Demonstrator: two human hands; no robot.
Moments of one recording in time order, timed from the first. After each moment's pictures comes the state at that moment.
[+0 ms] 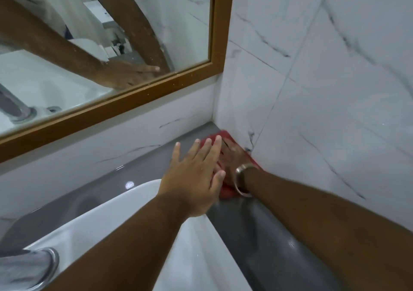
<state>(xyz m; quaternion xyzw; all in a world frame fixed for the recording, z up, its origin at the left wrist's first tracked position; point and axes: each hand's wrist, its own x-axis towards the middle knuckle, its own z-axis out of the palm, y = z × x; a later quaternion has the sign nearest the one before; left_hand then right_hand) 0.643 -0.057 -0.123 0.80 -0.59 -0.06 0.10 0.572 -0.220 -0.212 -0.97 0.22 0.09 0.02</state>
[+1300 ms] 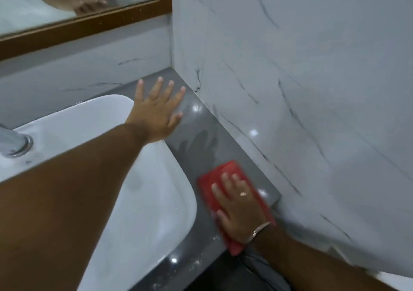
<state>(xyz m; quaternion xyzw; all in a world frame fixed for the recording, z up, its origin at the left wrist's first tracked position) 0.570 -0.029 -0.102 0.79 -0.61 0.01 -0.03 0.235 -0.032 -0.217 -0.96 0.25 0.09 0.09</state>
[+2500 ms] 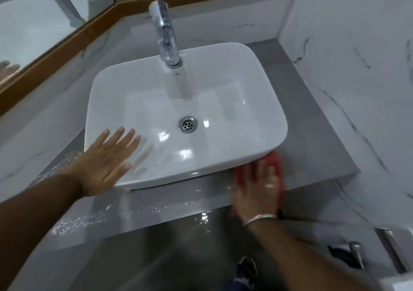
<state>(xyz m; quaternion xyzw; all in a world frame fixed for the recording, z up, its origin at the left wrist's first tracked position) 0.526 0.460 -0.085 0.86 -0.49 -0.15 -0.06 0.265 0.170 -0.213 -0.94 0.33 0.02 0.10</state>
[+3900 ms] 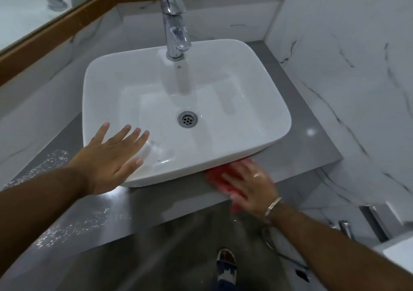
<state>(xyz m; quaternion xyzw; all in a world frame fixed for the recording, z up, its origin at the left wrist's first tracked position) 0.530 0.457 -0.096 0.85 -0.50 -0.16 -0.07 0.254 0.149 -0.217 -0.99 0.06 0.08 0.11</state>
